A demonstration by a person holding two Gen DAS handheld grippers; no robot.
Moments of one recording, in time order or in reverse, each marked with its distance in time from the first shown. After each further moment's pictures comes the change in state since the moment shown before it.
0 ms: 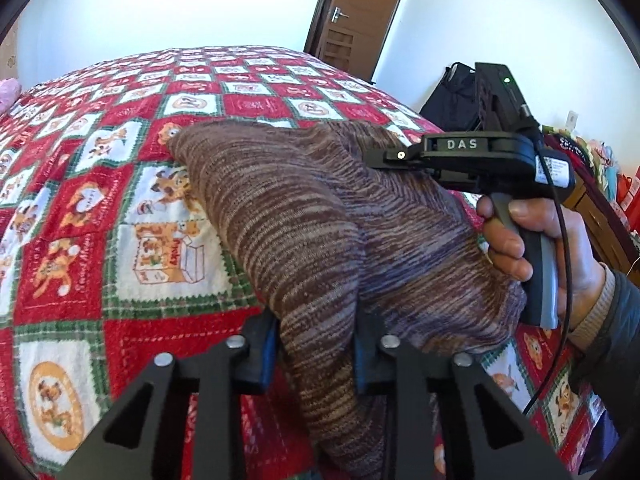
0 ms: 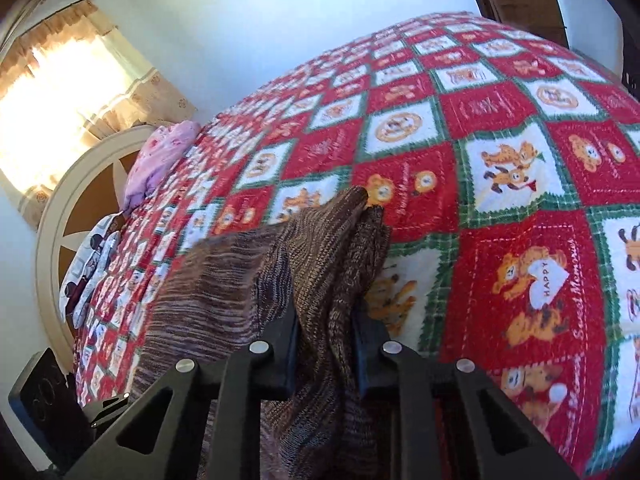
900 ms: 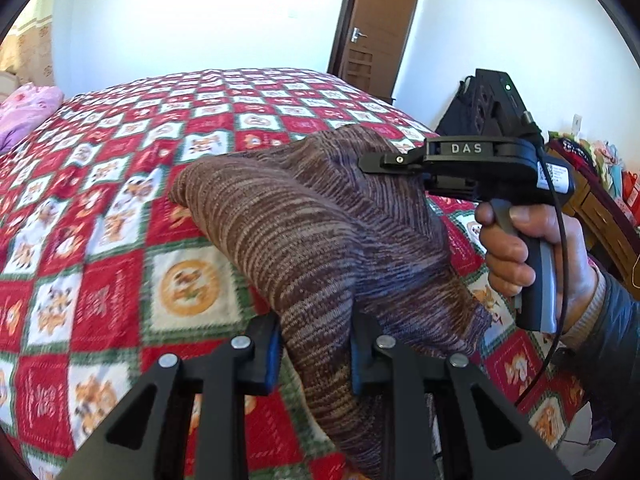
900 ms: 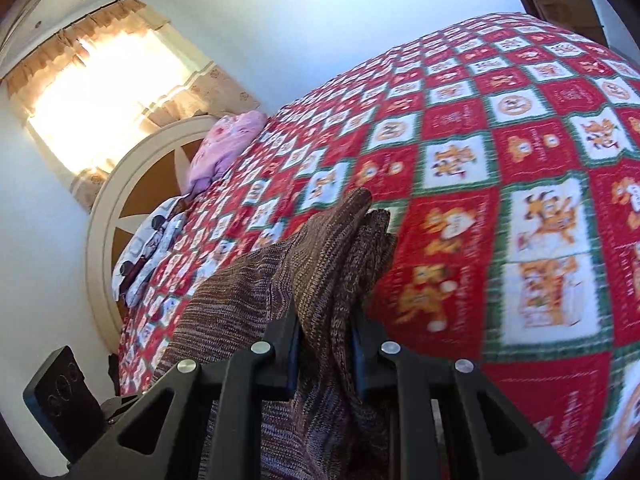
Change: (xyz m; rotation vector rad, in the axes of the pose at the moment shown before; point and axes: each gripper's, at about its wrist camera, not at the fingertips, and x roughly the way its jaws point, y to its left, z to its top) left arm -0.114 0.032 -0.056 -0.010 -0.067 0.099; right arm -0.015 0.120 -0.065 -0.032 0.002 0.197
